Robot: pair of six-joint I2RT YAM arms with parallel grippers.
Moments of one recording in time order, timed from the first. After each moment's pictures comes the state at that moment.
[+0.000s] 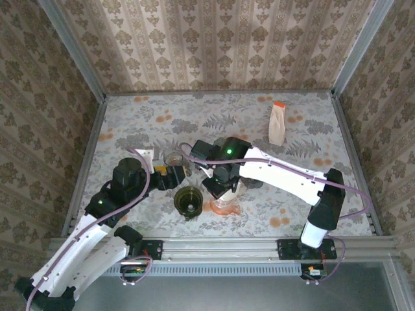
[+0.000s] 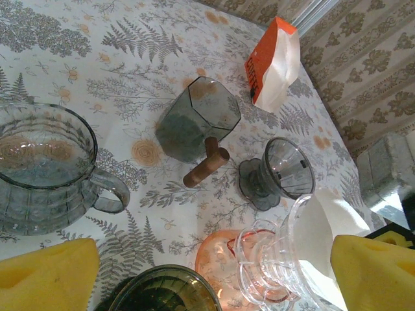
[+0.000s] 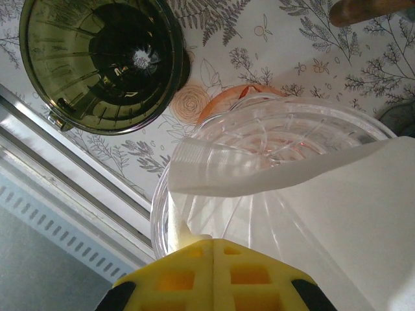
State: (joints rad) left arm -0.61 0.62 0.68 -0.51 0.19 -0.59; right arm 1.03 1.72 1.70 -1.37 0.01 0.34
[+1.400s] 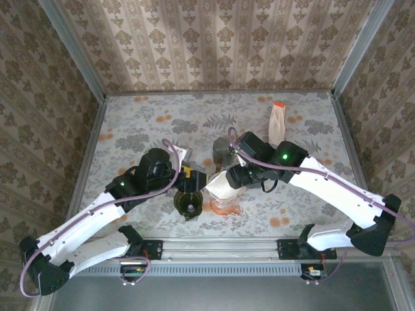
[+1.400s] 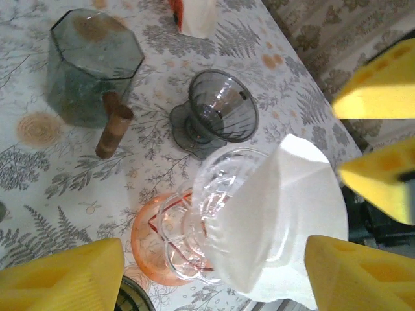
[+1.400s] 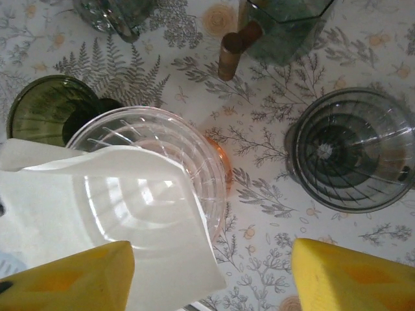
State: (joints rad) left arm -0.85 0.90 0.83 -0.48 0.26 -0.50; right arm 0.87 1.31 1.36 -1.15 0.09 0.40
